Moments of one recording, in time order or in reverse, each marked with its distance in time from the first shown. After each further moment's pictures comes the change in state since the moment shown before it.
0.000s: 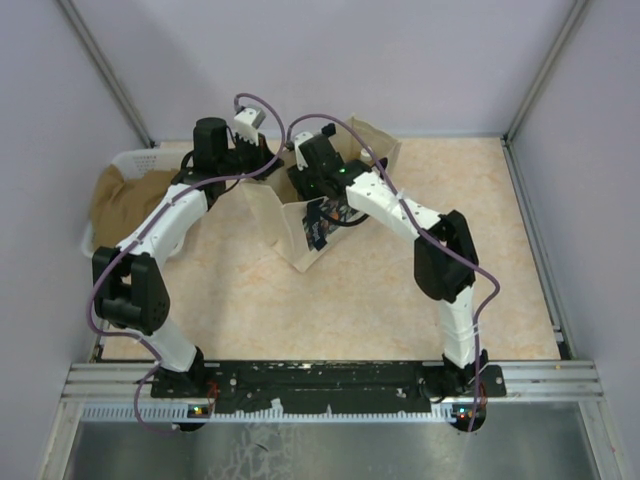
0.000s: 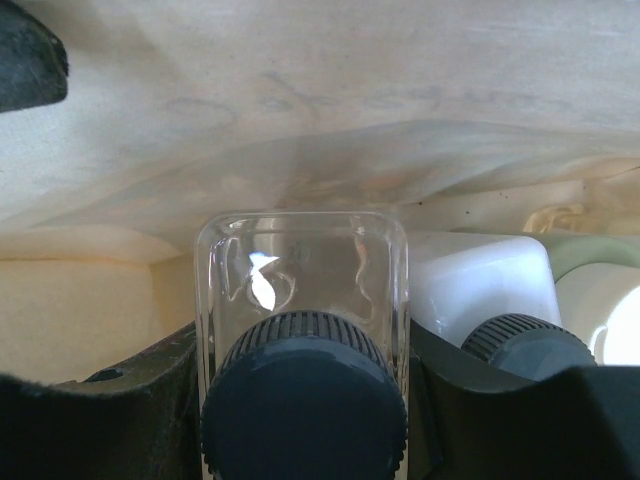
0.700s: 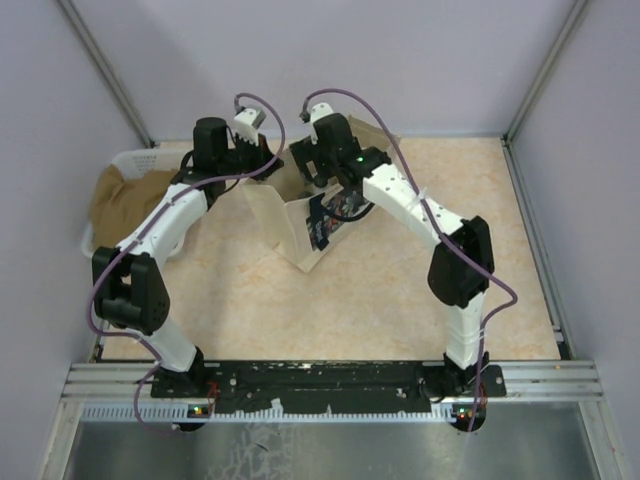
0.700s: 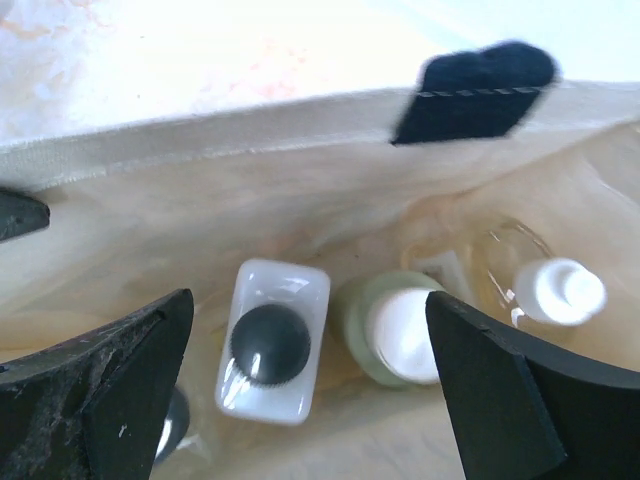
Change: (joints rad) left arm 0.000 0.000 0.001 -0.008 0.000 -0.003; right arm -0.028 -0.059 0.050 0.051 0.122 -0.018
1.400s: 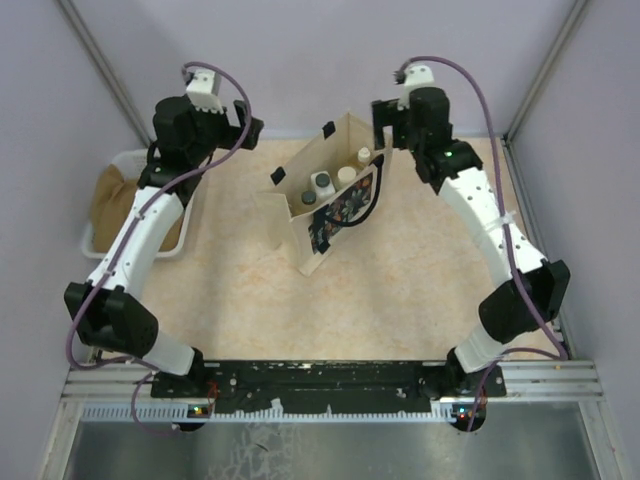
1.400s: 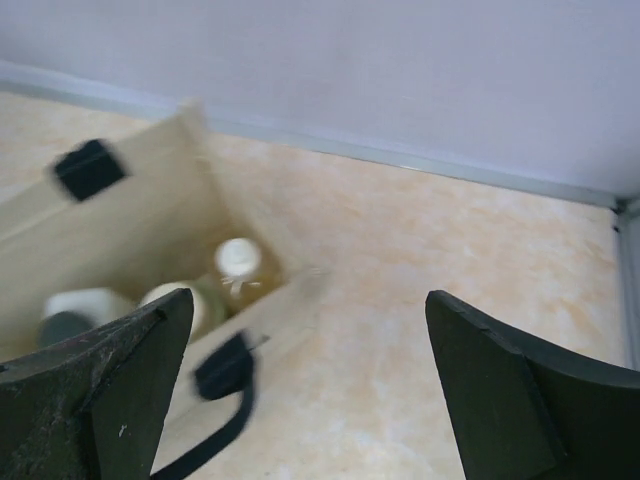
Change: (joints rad) left arm 0.016 -0.149 0.107 0.000 -0.294 -0.063; right arm -0.224 -0.409 -0.217 0.076 0.042 -0.034
